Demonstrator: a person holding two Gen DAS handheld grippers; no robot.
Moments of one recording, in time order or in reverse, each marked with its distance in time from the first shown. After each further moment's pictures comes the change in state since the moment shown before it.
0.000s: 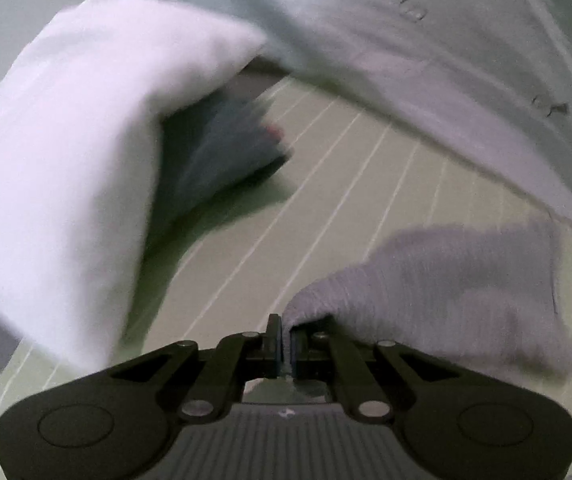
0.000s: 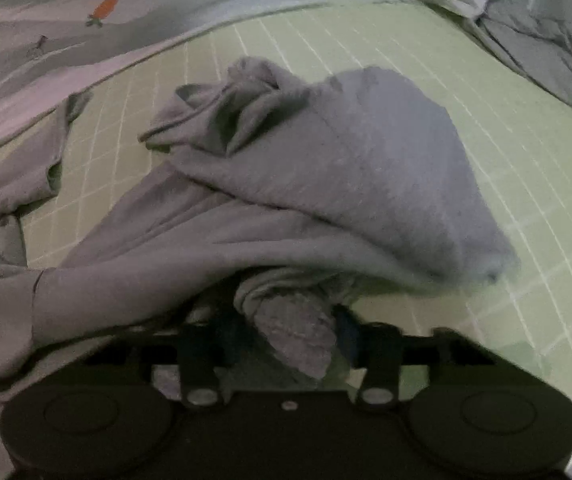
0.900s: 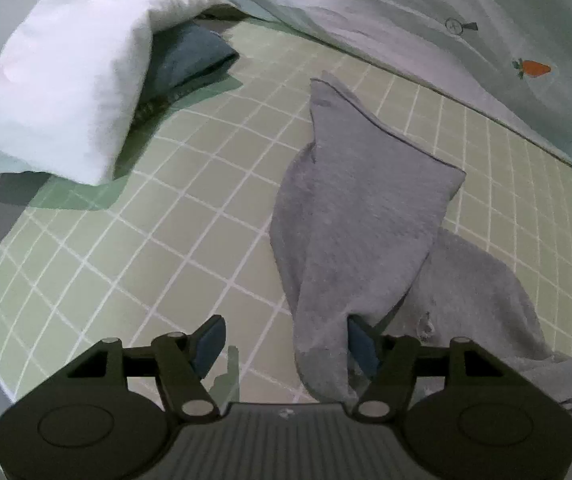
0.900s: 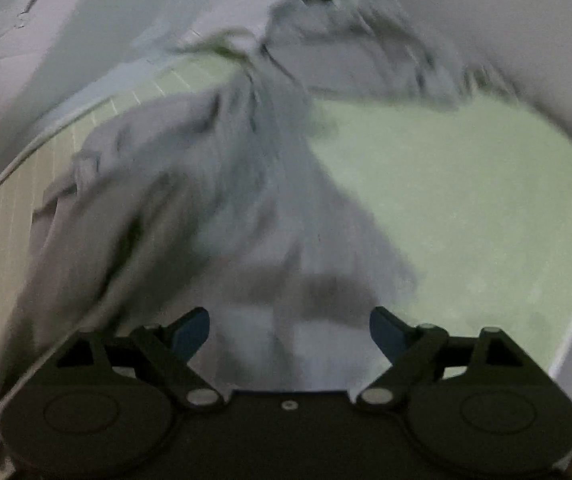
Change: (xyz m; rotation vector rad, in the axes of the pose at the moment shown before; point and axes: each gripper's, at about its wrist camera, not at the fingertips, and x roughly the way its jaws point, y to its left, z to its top) left arm -0.061 -0.019 -0.080 0.074 0.089 -0.125; right arm -0.016 -0.164 -0.004 0.335 -0.131 -0.240
